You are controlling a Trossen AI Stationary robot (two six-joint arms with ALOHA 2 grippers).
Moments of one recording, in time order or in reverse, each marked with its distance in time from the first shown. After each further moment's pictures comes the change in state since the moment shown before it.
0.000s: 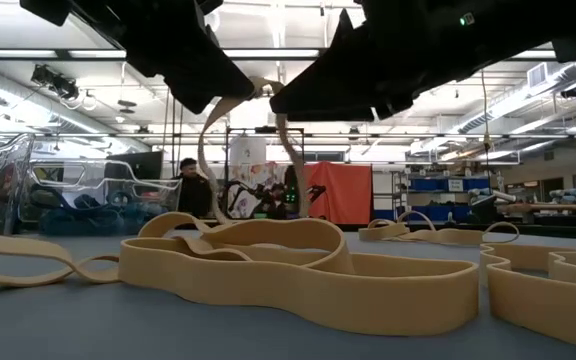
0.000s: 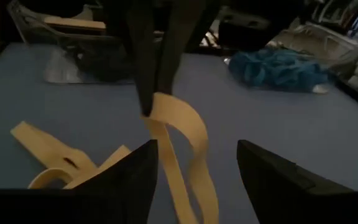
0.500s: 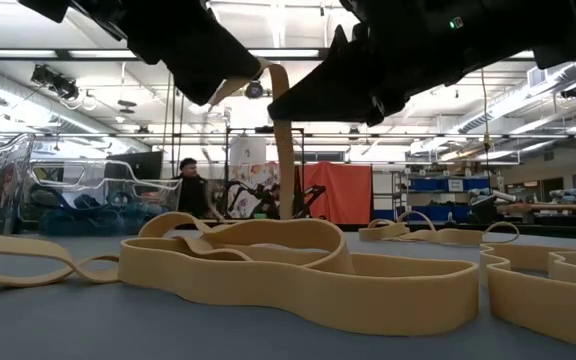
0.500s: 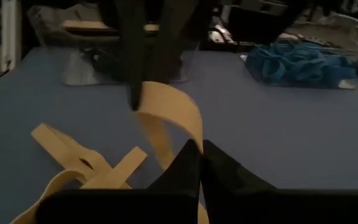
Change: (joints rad) left arm -0.017 0.000 0.000 0.061 0.005 0.000; right arm -0.030 -0.001 0.000 0.010 -0.107 0.020
